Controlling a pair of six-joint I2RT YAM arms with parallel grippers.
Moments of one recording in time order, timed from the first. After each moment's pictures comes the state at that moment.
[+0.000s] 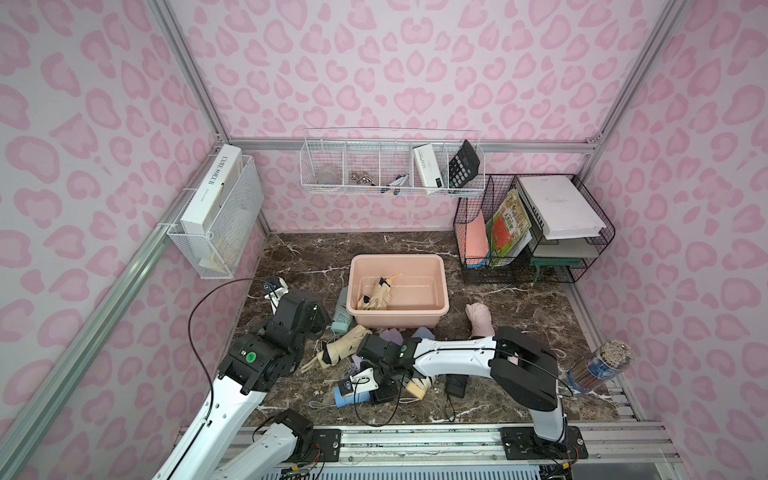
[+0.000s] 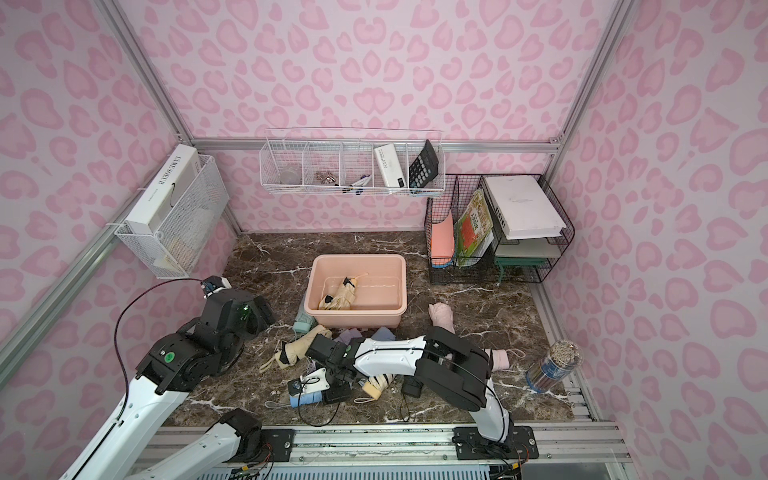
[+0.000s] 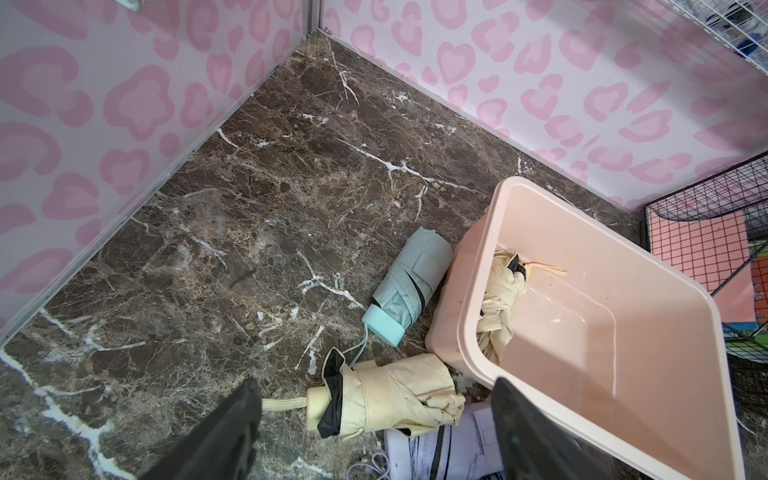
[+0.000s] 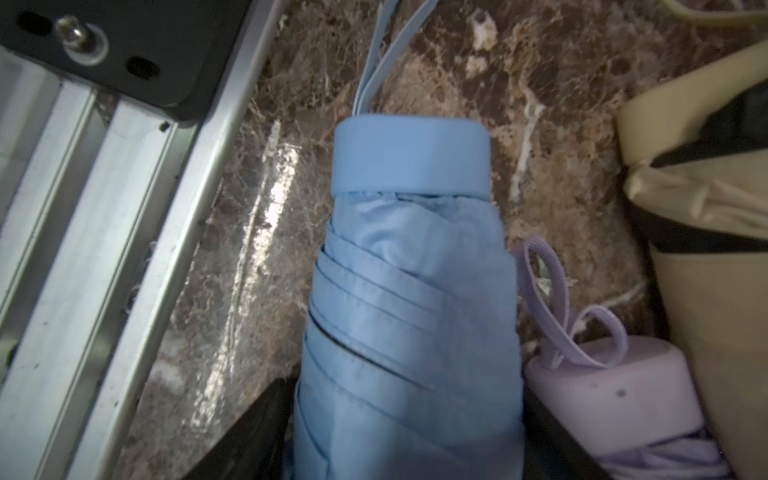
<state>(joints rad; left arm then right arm) -0.48 0.83 1.08 -1.03 -0.52 -0.84 1.26 2.02 1.32 -0.40 -0.24 -0.68</state>
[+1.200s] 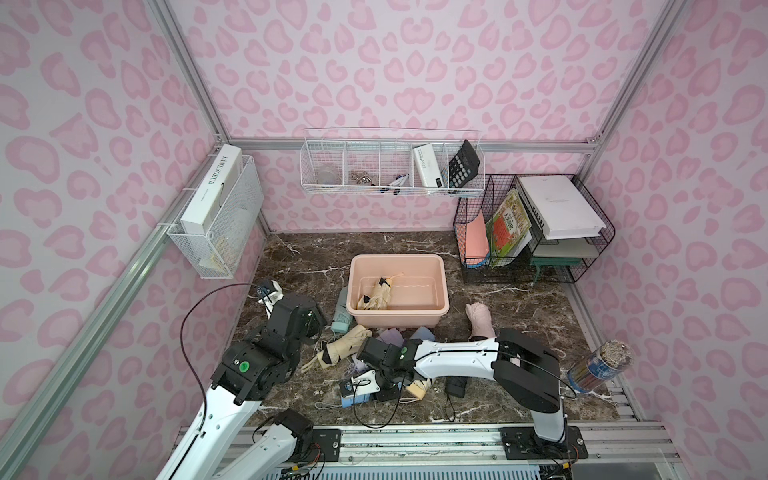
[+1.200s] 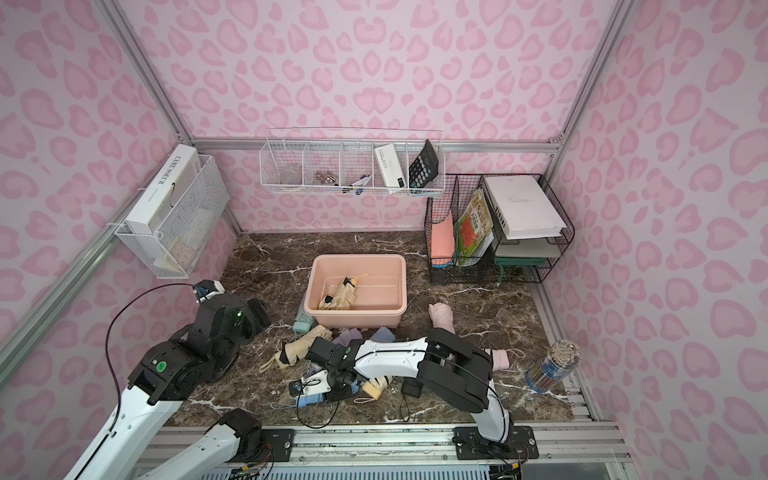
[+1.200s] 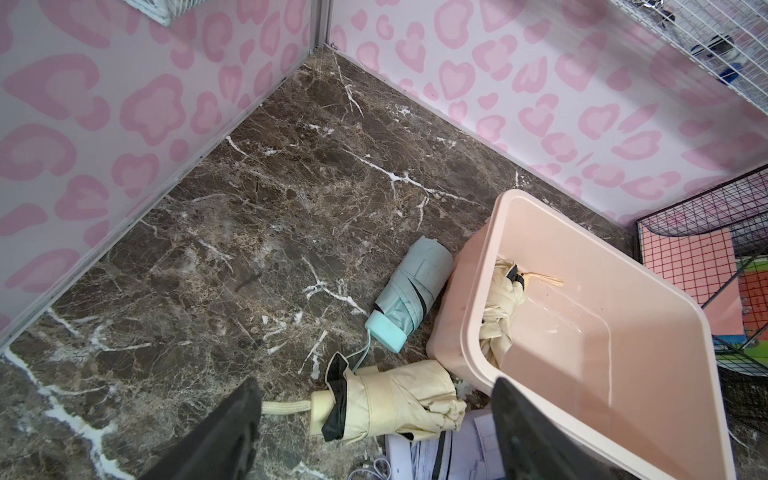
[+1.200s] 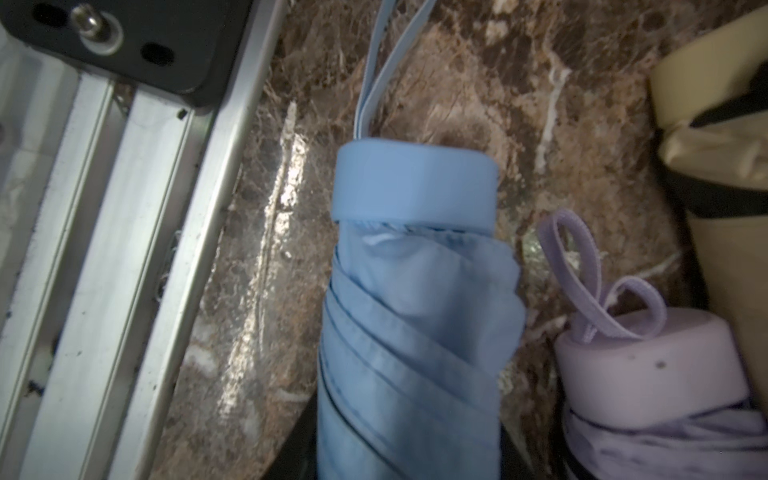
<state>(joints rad) -0.48 0.78 1.06 -1.03 -0.54 -0.84 1.27 1.97 1.29 -0.44 -0.23 -0.63</state>
